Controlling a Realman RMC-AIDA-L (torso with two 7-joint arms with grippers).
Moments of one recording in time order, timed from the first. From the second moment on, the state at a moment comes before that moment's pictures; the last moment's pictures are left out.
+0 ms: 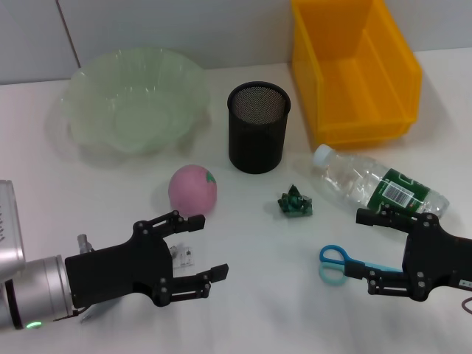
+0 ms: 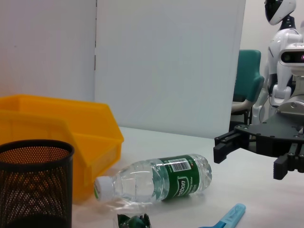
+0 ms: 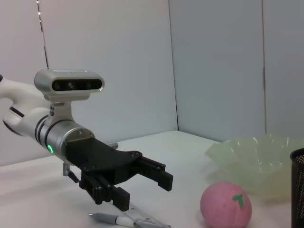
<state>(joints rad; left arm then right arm) -0.43 -1.99 1.69 0.36 1.01 1.37 -0.84 0.32 2.07 -0.43 -0.51 -2.08 -1.77 0.86</state>
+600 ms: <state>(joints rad) -0.42 -2.04 1.58 0.40 1.01 1.28 -0.74 0.32 2.07 -0.43 -0.50 -2.08 -1.77 0.85</state>
